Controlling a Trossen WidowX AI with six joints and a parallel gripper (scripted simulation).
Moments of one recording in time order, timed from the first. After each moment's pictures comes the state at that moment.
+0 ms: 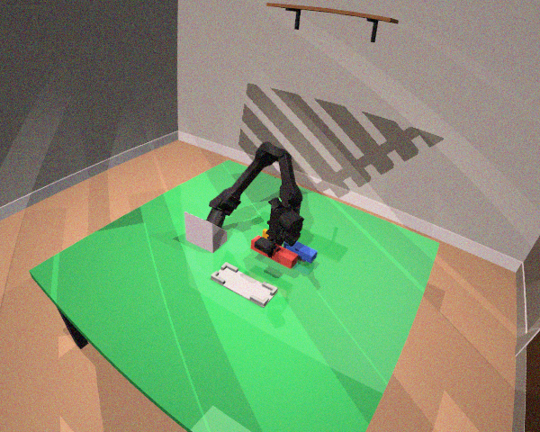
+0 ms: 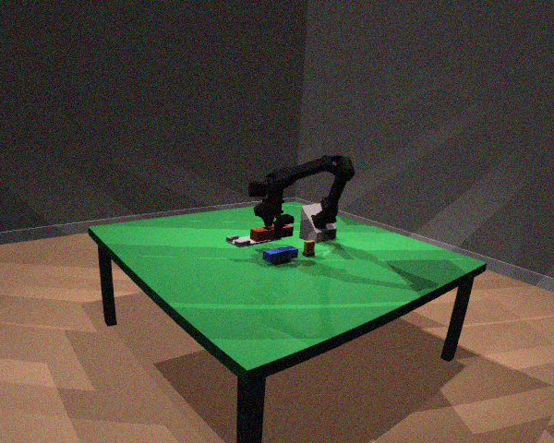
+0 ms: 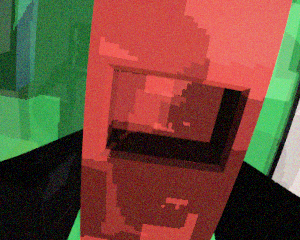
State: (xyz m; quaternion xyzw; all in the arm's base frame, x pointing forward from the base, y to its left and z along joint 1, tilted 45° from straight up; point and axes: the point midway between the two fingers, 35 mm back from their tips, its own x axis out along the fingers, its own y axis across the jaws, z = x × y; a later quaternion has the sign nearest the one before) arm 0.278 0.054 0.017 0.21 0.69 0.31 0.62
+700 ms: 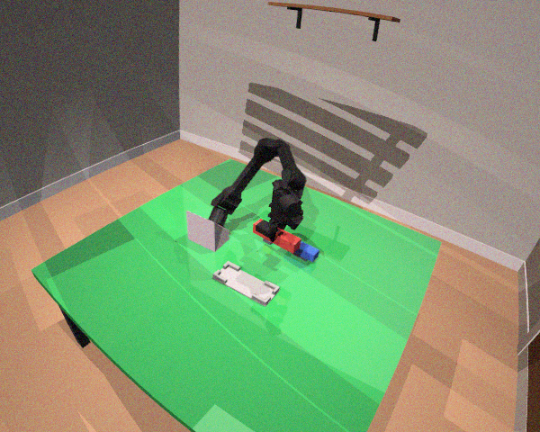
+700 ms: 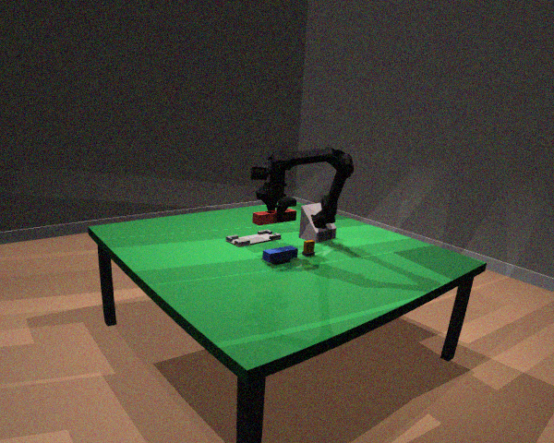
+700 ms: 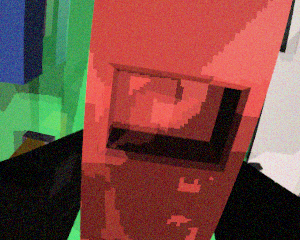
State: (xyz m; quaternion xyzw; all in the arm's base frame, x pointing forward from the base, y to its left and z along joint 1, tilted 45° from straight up) arm 0.281 0.011 0.065 0.22 0.70 0.30 0.61
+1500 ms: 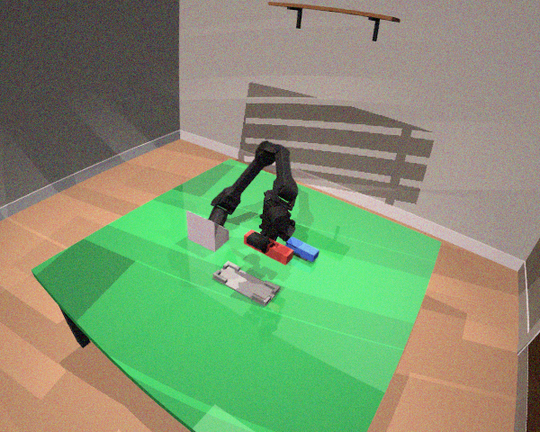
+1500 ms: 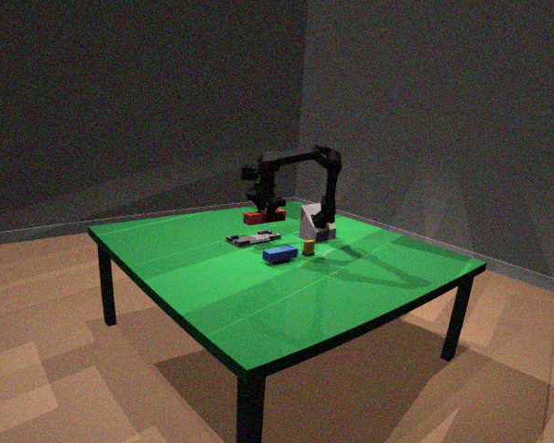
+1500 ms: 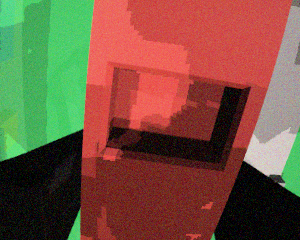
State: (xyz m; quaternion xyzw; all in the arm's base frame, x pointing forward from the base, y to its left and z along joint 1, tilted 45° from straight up) arm 0.288 -0.020 0.015 0.21 0.69 0.31 0.61
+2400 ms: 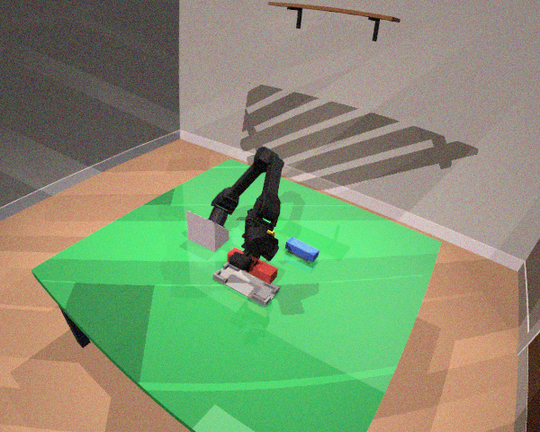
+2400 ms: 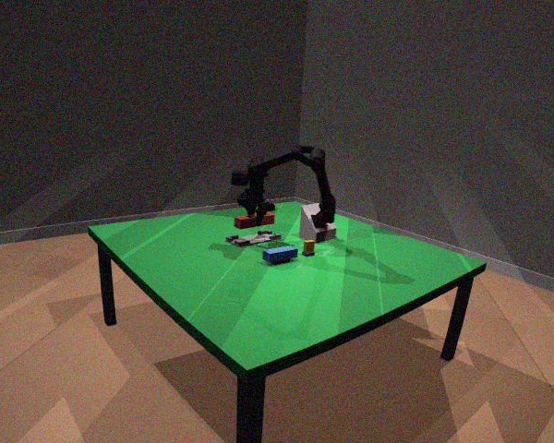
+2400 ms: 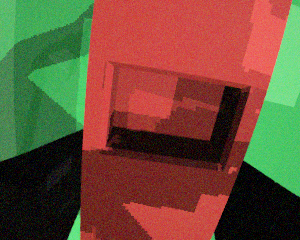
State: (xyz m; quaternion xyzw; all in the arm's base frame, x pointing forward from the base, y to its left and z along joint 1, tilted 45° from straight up) arm 0.281 -0.055 -0.066 0.20 0.69 0.33 0.62
